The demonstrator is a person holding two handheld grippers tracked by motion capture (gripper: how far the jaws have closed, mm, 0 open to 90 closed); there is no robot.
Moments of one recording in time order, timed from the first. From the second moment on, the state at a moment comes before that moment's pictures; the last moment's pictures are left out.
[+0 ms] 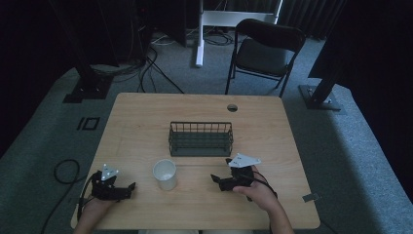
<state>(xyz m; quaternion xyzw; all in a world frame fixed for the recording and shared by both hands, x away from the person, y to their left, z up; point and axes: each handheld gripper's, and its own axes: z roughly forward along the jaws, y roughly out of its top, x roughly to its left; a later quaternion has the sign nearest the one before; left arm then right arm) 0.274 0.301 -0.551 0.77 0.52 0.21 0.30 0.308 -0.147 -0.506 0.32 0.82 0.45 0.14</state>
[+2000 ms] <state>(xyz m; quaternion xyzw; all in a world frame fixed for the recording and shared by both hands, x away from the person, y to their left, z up) 0.274 0.301 -0.551 0.77 0.52 0.21 0.30 0.302 -0.035 -0.508 0.18 0.84 0.50 0.08</state>
